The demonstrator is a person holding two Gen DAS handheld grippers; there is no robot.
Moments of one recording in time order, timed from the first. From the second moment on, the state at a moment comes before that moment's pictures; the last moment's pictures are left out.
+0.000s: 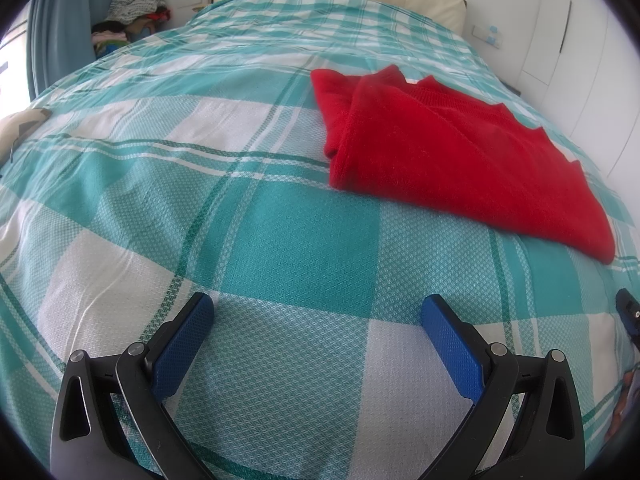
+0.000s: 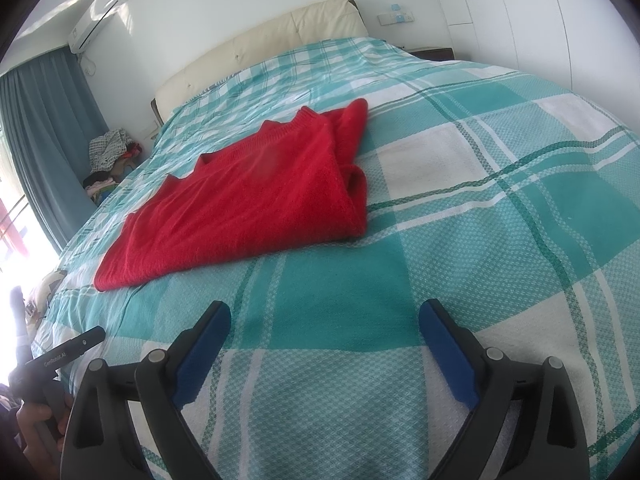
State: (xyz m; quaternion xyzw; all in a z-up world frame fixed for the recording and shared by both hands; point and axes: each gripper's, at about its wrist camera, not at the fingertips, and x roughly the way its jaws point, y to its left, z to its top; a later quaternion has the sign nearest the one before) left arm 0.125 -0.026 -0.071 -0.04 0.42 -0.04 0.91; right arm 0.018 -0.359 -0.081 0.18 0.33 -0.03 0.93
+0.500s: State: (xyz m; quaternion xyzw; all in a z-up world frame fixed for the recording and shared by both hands) left arm 0.126 -0.027 -0.073 -0.04 0.42 -0.04 0.91; right arm 0.051 -0.321 -0.083 0.04 0.42 -0.05 0.90
